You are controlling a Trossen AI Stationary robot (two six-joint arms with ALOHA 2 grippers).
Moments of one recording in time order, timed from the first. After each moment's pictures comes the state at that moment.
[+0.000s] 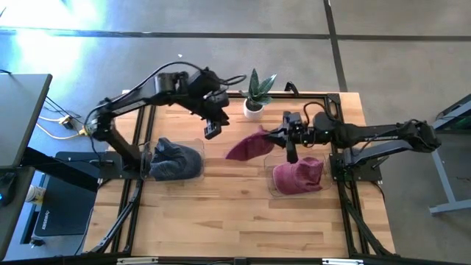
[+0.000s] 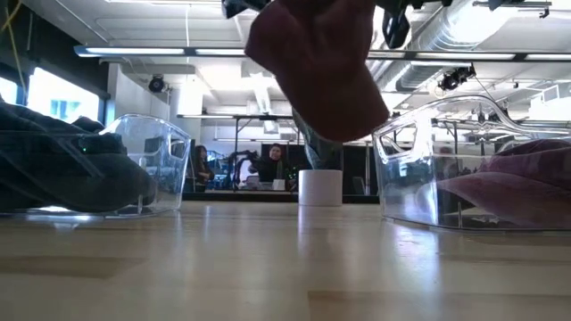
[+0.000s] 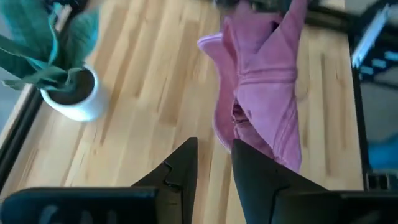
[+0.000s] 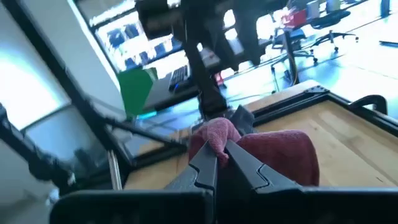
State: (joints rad) left arm 0.24 1.61 1.96 -1.17 0.15 -0.04; right arm -0.06 1.03 0.74 0.26 -0.05 0.39
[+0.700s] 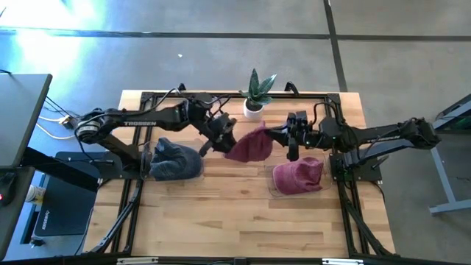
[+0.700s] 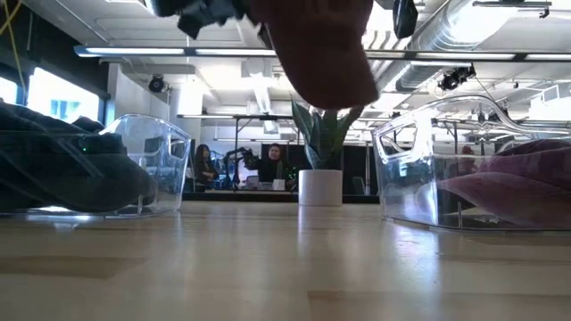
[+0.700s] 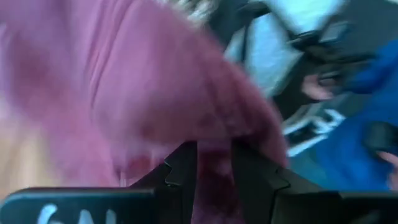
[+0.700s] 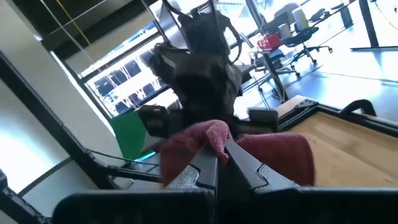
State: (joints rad) left arm 0.26 1.46 1.09 0.15 0.88 -0.20; right arm 0.05 1.01 0.74 0.34 0.20 0.55
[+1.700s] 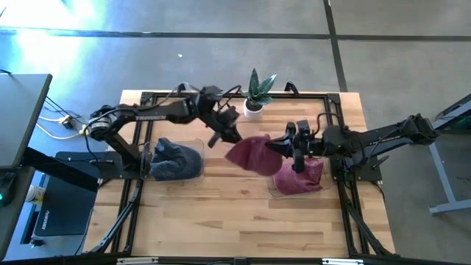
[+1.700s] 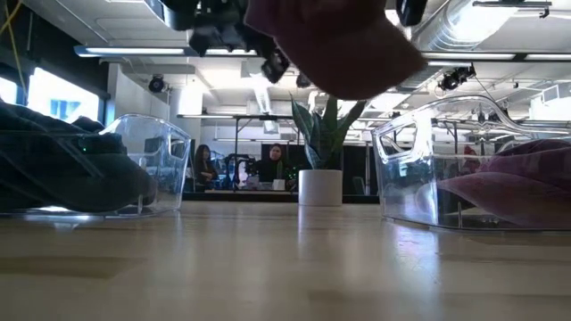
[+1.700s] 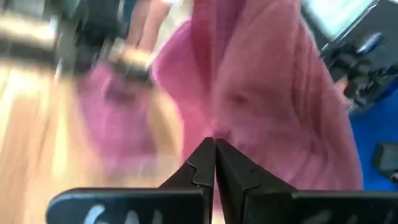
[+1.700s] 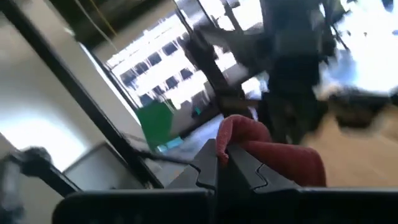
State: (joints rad) left arm 0.33 1.58 1.17 0.11 0.92 -0.21; right arm 0.17 1.01 0.74 0.37 0.22 0.56
